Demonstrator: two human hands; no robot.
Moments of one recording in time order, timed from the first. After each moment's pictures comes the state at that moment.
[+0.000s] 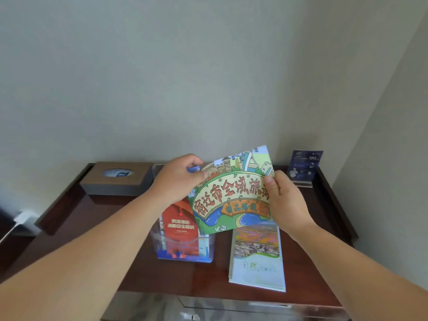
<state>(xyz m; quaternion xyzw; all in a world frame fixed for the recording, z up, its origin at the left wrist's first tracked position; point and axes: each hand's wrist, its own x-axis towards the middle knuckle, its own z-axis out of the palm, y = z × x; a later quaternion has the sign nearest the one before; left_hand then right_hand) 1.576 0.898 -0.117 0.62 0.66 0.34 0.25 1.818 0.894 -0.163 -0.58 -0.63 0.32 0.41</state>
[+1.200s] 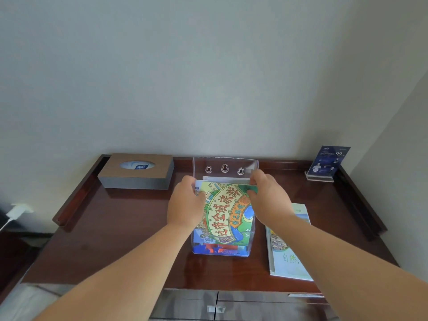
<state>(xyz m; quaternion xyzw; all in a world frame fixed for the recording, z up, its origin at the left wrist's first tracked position) 1.483 0.876 -0.206 0.56 0.73 0.35 0.18 1.675 0.900 -0.187 -0.65 -0.72 0.13 0.20</state>
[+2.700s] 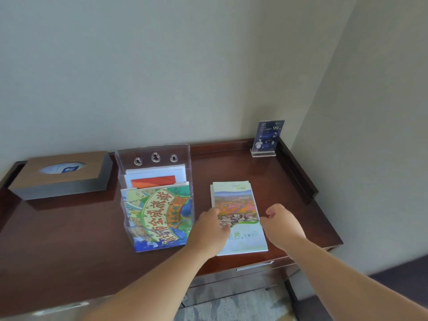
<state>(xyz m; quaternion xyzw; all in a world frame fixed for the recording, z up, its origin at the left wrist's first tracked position) 1.658 0.842 -0.263 0.69 0.63 0.11 0.36 1.847 0.831 -0.264 -0.81 -0.49 0.29 0.16</state>
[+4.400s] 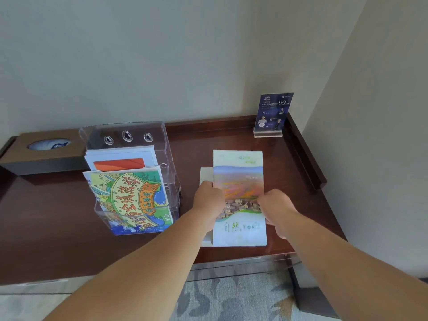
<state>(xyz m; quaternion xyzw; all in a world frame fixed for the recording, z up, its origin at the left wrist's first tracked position) 1.735 0.896 -0.285 0.40 0.74 0.28 0.47 1.887 0.886 -0.296 -0.77 -0.37 0.46 0.24</state>
